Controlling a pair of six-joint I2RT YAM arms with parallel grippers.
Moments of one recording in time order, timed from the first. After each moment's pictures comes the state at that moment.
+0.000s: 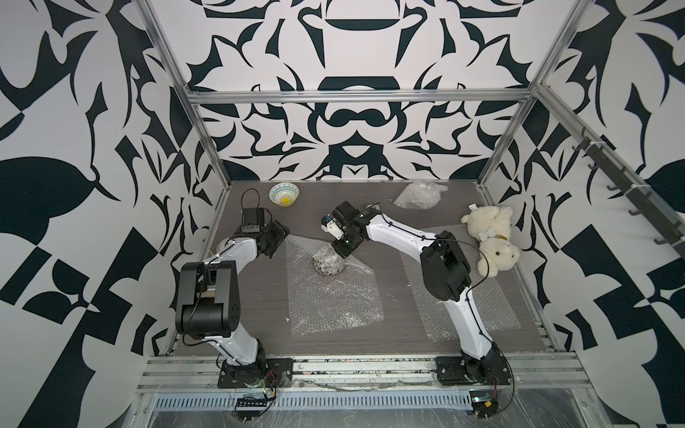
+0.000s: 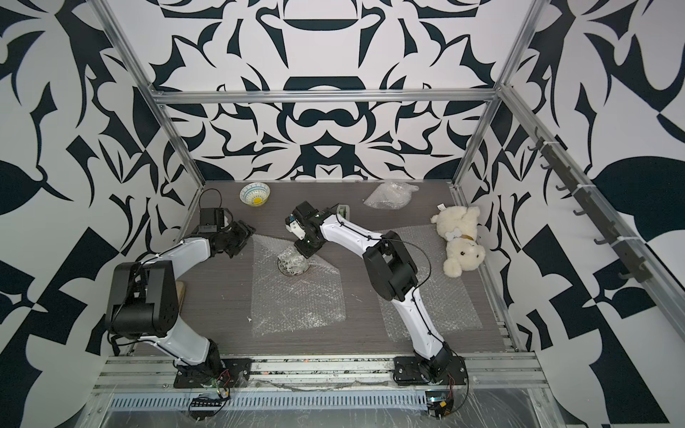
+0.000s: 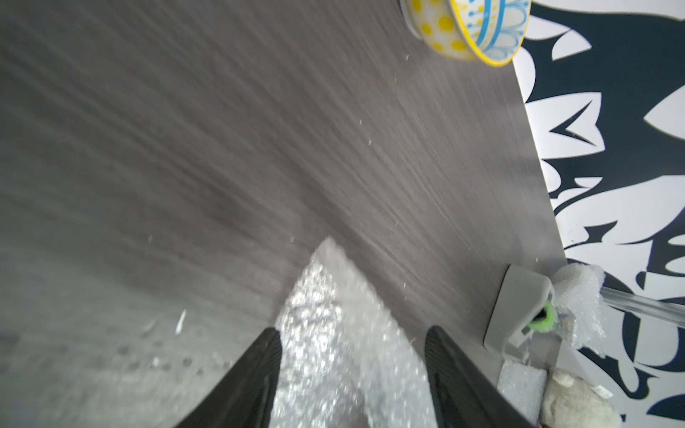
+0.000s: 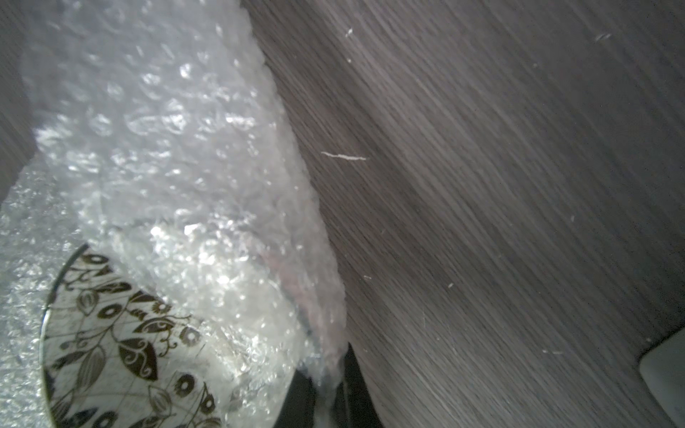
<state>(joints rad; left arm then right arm) 0.01 1.66 0.96 -0.17 0.30 -0.83 0.75 2.25 1.89 -0.81 -0.16 -0.05</state>
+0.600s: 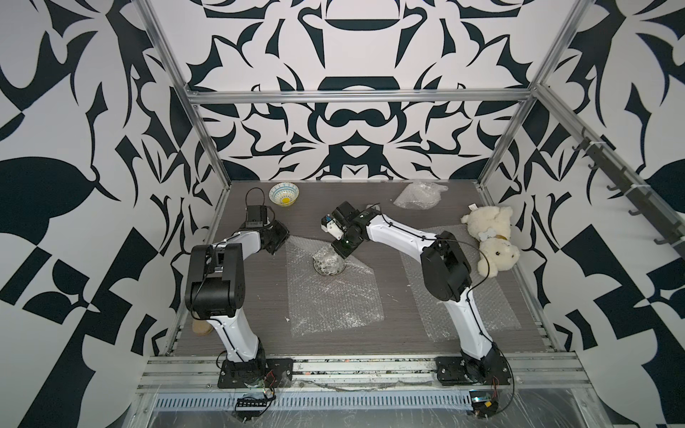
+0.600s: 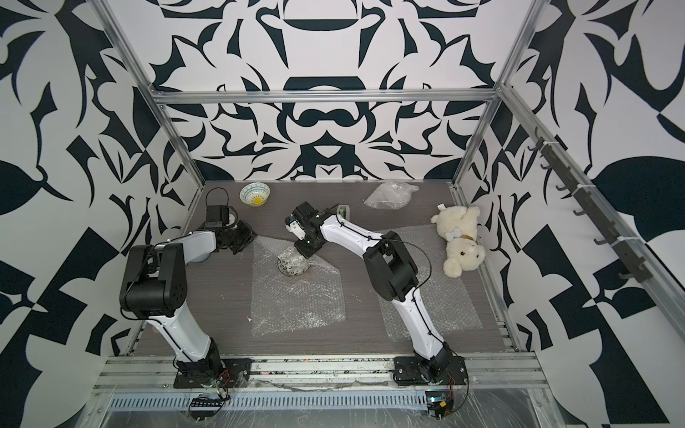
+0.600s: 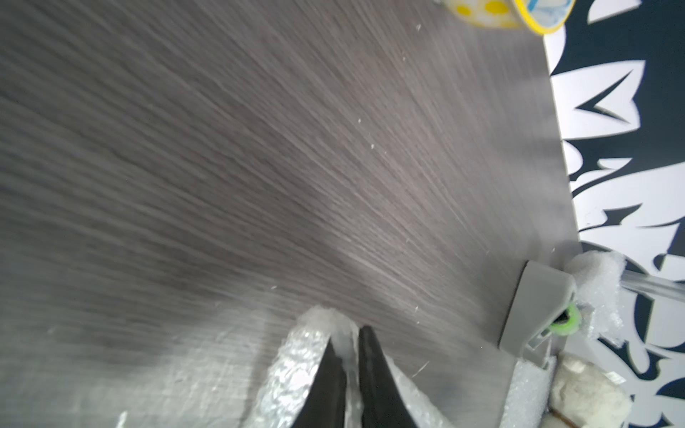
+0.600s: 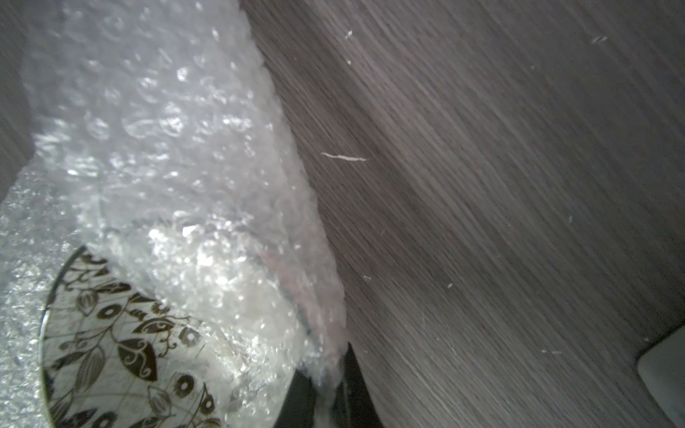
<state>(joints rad) 0.01 1.79 1.02 -0.15 0.36 -0.78 0.75 2.24 1.88 -0.80 -0.15 -0.05</state>
